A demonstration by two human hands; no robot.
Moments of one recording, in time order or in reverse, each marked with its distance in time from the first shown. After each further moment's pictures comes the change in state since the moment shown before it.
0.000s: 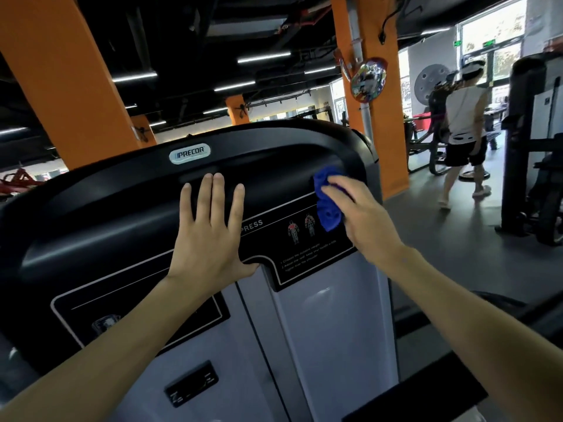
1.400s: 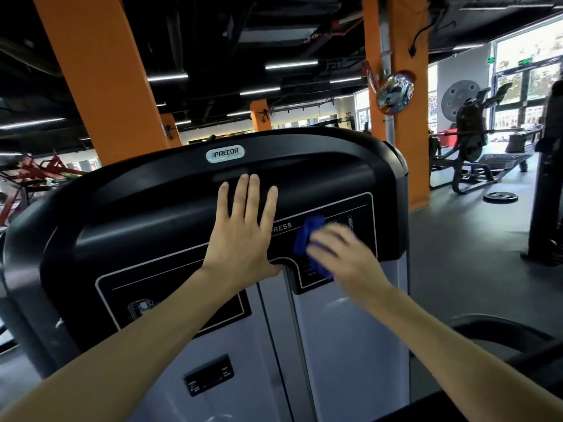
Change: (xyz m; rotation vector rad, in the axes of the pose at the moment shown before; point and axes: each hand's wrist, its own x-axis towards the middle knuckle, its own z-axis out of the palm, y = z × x) left_hand 0.002 0.001 -0.003 -0.014 -0.042 -0.014; right_hand -0.018 -0.057 0.041 0.007 0.085 -0.423
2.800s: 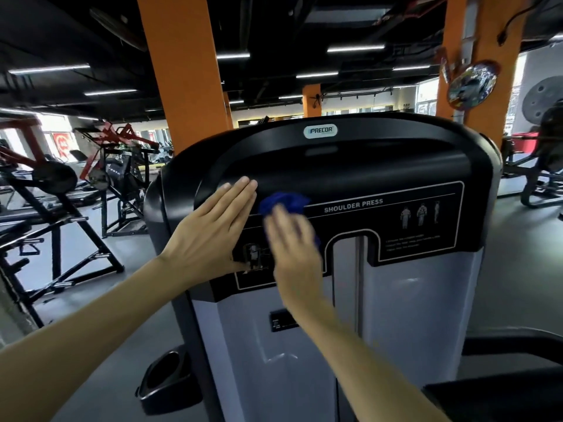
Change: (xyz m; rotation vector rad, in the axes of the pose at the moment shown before) left_hand -0.159 -0.165 0.005 0.099 0.043 0.152; right_hand 0.109 -0.242 0.061 0.074 0.246 0.328
